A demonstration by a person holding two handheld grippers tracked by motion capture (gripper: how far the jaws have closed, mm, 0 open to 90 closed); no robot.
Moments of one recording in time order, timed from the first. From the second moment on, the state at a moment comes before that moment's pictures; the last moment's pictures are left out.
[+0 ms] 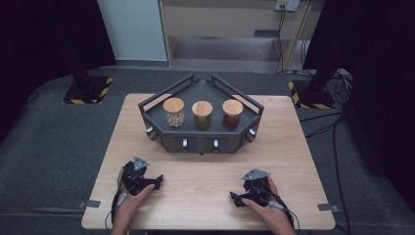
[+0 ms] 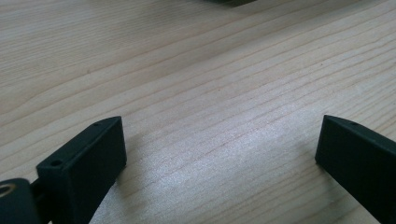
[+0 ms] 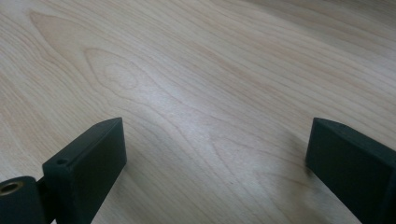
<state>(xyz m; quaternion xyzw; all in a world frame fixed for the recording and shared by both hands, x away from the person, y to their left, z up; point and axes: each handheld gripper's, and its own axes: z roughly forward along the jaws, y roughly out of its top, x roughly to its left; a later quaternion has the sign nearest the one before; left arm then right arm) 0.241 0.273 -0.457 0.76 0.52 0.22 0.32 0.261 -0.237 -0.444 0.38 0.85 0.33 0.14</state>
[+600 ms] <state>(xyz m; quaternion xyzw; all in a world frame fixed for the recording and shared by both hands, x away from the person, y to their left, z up) 0.241 0.273 -0.457 0.76 0.52 0.22 0.32 0.248 -0.229 -0.460 0.37 0.84 0.36 0.16</state>
